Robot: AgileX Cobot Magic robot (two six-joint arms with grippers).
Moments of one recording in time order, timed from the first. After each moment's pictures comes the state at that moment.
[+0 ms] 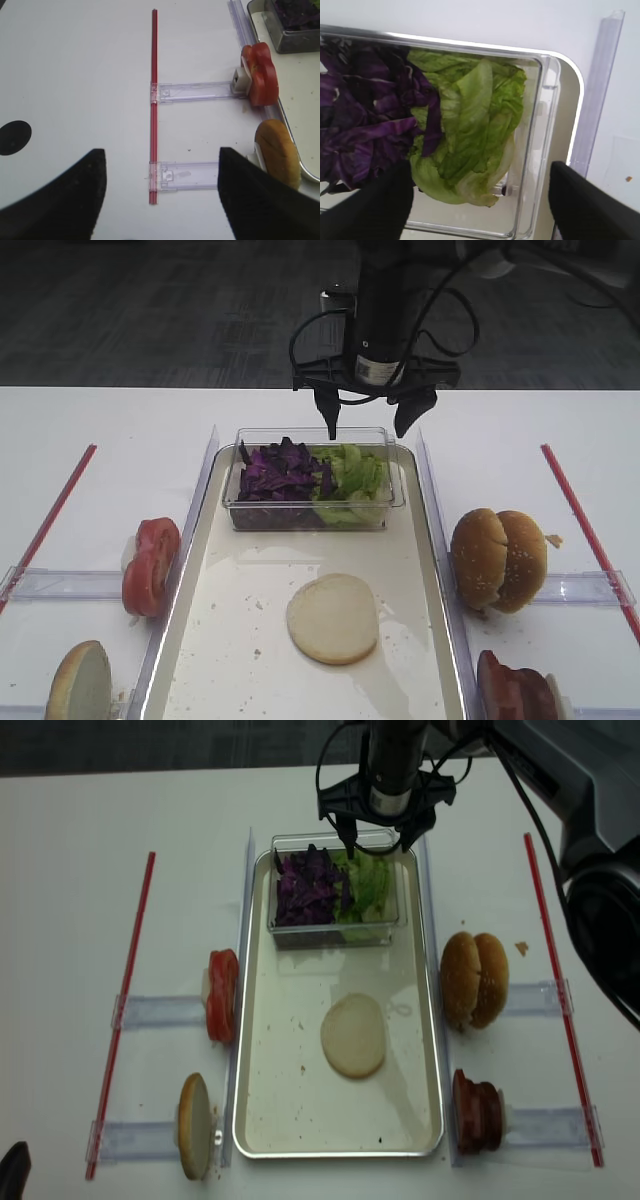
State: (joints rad) left arm 0.00 -0.01 -0.49 0.07 1.18 -0.05; right arm 0.48 2.20 -2.00 0.05 1.23 0.36
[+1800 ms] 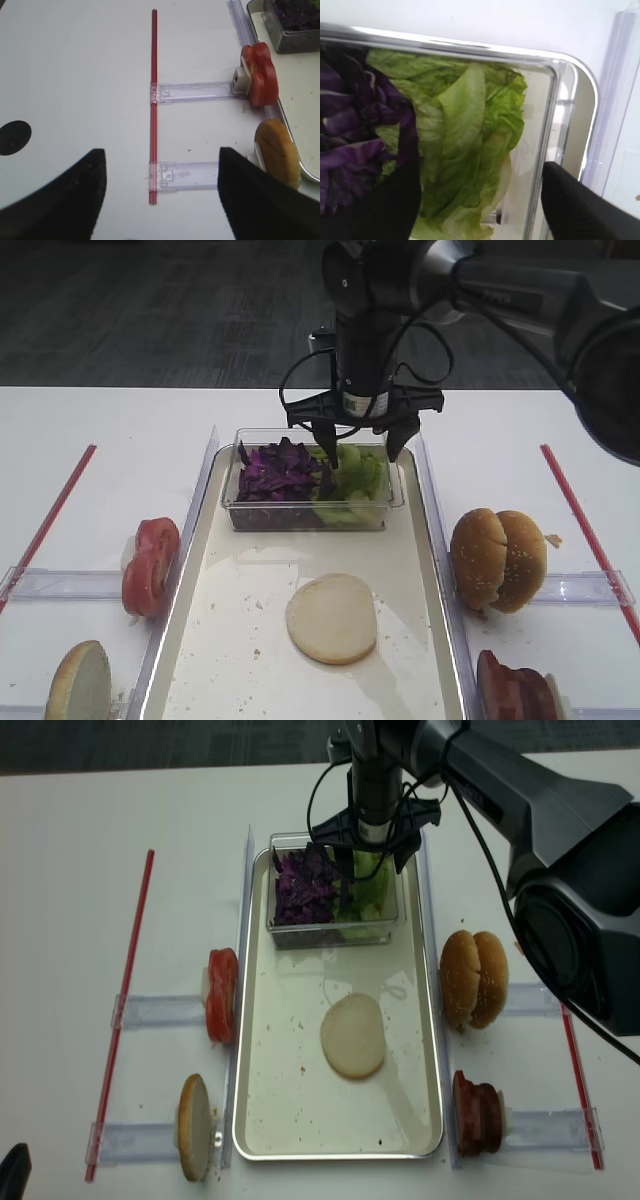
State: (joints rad) left arm 0.00 -0.01 -0.49 0.07 1.18 -0.05; right arm 0.52 2.33 -2.07 -0.03 1.26 0.40
